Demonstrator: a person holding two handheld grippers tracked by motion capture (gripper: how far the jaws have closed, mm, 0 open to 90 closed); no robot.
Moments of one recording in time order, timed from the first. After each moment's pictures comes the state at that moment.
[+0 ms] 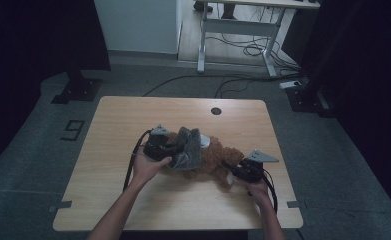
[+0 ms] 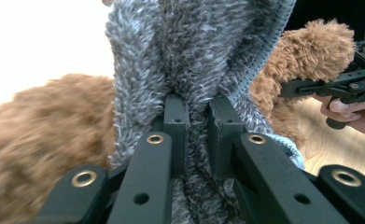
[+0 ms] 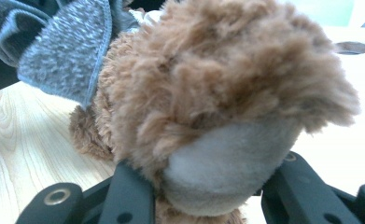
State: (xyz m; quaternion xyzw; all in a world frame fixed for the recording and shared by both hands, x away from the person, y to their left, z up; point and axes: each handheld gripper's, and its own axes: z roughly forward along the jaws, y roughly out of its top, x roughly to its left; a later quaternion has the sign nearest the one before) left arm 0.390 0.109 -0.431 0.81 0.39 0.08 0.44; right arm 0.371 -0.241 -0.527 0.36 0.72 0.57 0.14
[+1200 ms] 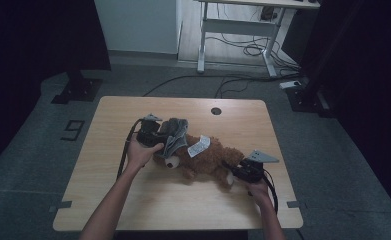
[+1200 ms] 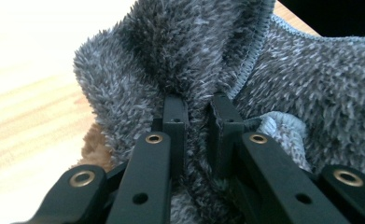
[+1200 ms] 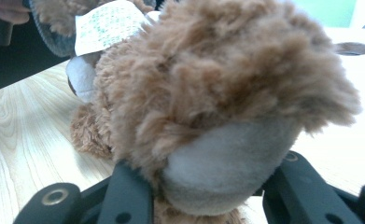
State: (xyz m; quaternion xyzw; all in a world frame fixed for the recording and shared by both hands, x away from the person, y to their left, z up) left arm 0.435 0.135 -0.440 0.80 0.44 0.08 0.41; right arm 0.371 -0.242 -0.528 0.35 0.73 0.57 0.14
